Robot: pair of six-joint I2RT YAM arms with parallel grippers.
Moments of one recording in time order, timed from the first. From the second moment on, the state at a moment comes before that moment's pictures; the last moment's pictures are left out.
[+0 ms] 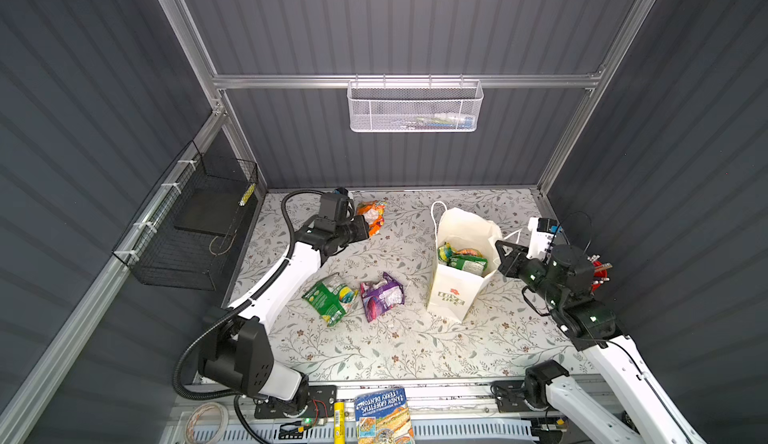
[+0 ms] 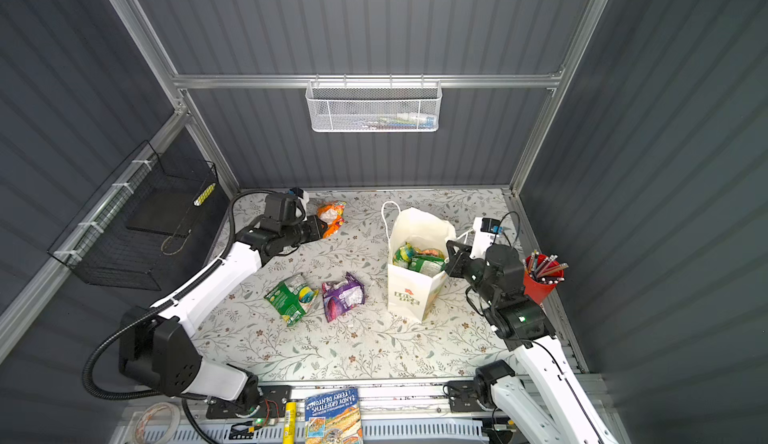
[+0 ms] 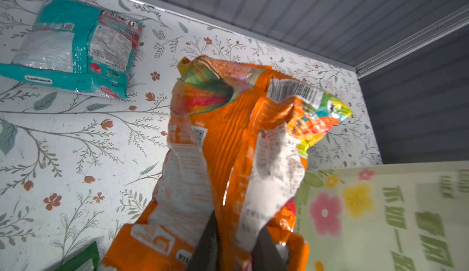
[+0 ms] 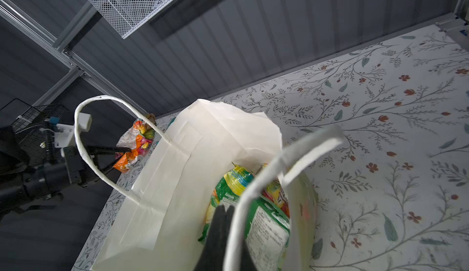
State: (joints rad) left arm -0.40 1.44 1.24 -0.44 0.15 -0.49; right arm 0.29 0.72 0.79 -0.36 -0.09 0.52
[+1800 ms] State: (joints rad) left arm -0.55 1.90 1.35 -0.65 -0.06 -0.40; right arm 0.29 0.72 0.79 -0.36 -0.11 0.52
